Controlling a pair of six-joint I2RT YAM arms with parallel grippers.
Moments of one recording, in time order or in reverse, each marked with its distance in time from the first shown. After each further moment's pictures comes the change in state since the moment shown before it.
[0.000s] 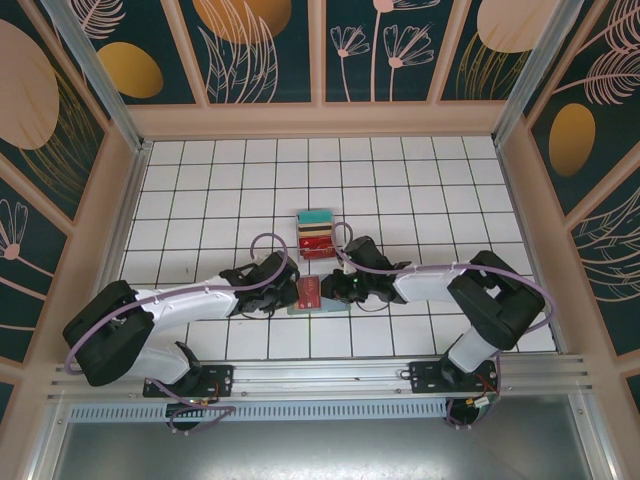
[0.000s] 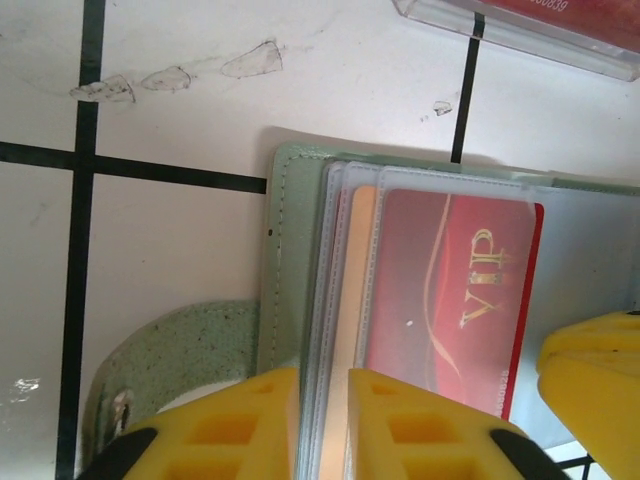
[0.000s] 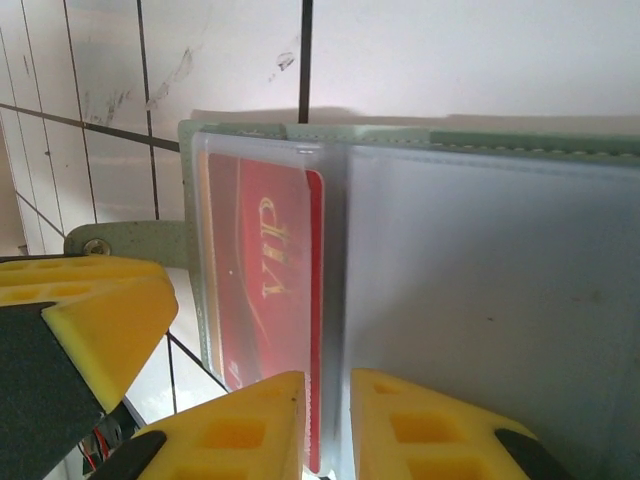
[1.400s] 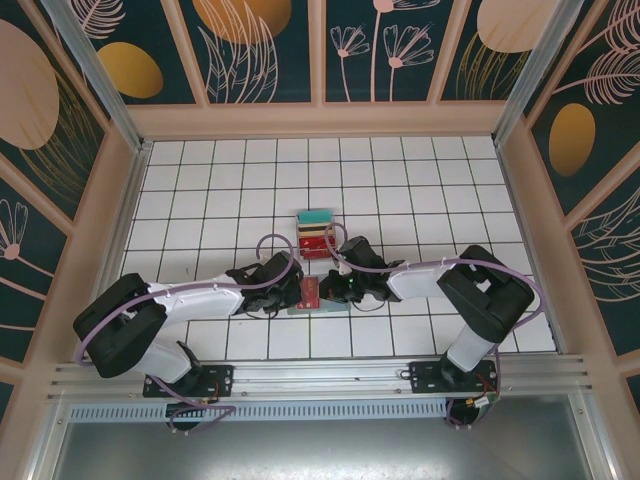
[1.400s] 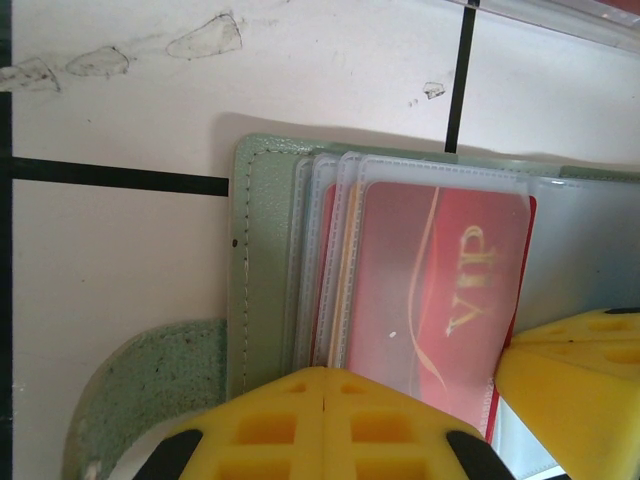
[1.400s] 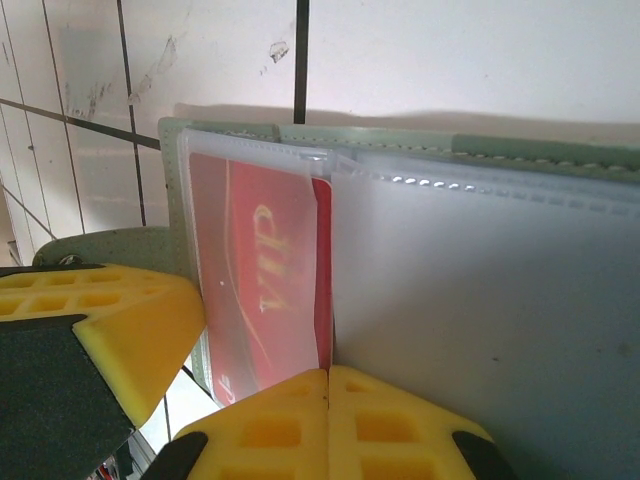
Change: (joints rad) left arm 0.000 0.069 0.003 0.059 0.027 0.014; right arm 0.011 0.060 0.027 0.010 -0.008 0.000
